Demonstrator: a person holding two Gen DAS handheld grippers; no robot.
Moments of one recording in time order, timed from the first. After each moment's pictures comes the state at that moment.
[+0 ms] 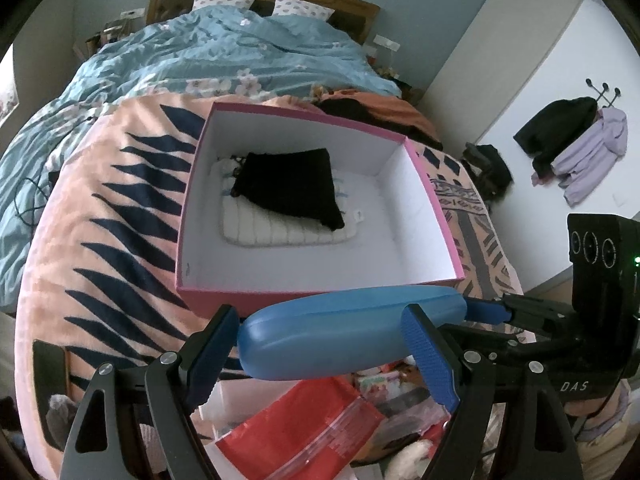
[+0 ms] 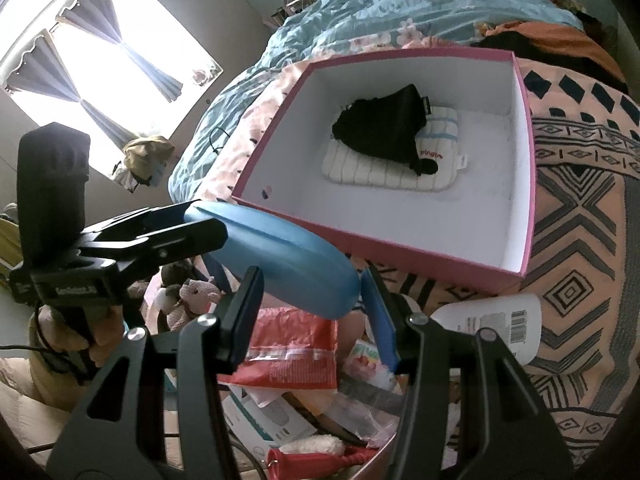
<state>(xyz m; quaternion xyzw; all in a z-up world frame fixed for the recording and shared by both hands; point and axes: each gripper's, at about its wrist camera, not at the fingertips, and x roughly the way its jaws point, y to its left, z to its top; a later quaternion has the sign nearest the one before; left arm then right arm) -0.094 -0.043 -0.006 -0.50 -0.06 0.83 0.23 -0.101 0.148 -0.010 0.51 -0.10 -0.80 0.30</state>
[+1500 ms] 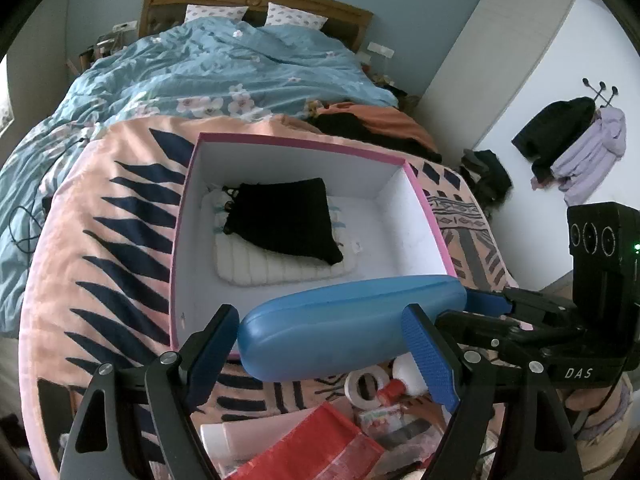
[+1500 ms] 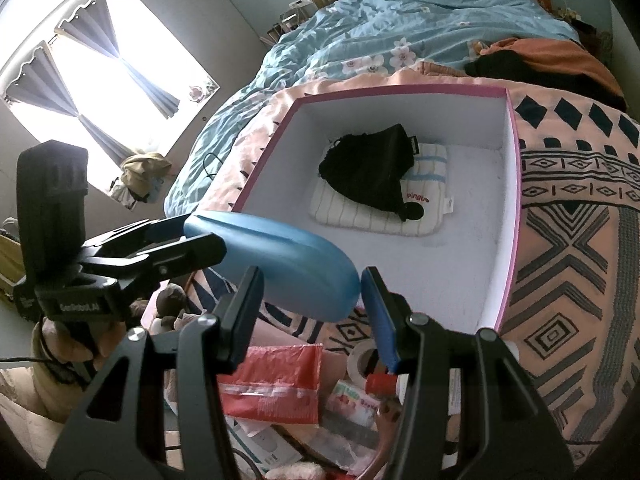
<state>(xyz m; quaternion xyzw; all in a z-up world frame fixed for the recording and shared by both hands) -0.124 -0.030 0.004 -0.48 -0.06 0.84 0.23 -0.140 0.156 0.001 0.49 -0.11 -0.81 0.30</state>
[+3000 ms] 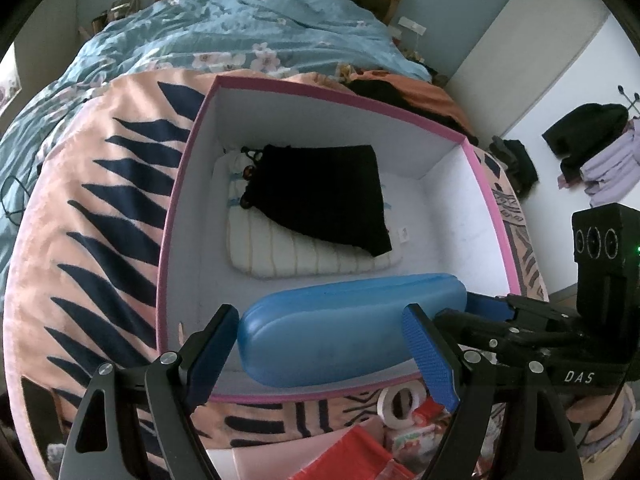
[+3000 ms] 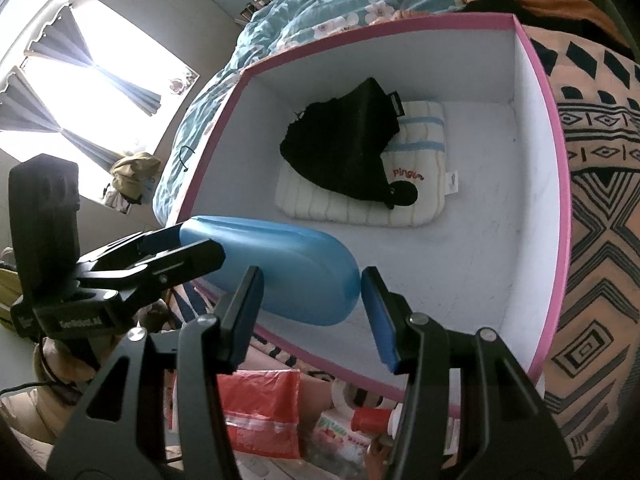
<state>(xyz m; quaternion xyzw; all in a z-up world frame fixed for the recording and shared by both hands) -0.170 -0.027 -0.057 -0.54 -0.06 0.82 0.19 -0.192 0.151 -0.066 0.55 -0.14 -0.78 0.28</state>
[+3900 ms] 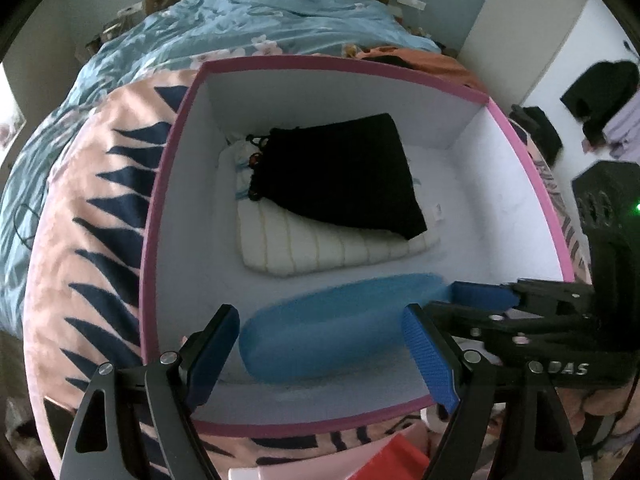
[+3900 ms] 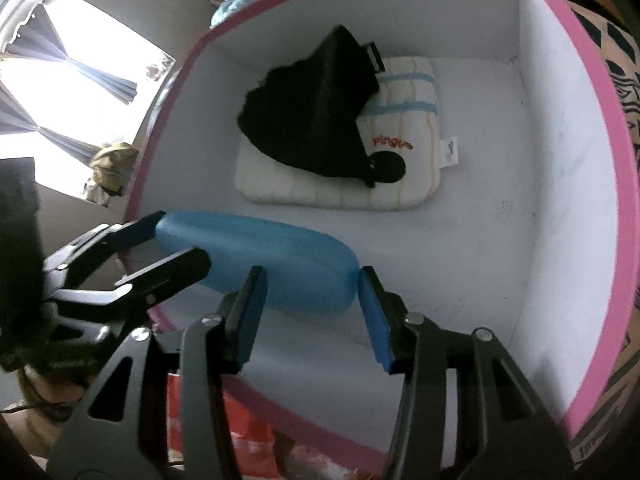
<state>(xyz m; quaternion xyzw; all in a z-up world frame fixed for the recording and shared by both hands) -0.177 -0.007 -0.084 -0.55 0.02 0.82 0.17 -0.211 0.139 -0.110 0.59 -0.13 -0.76 0.25</state>
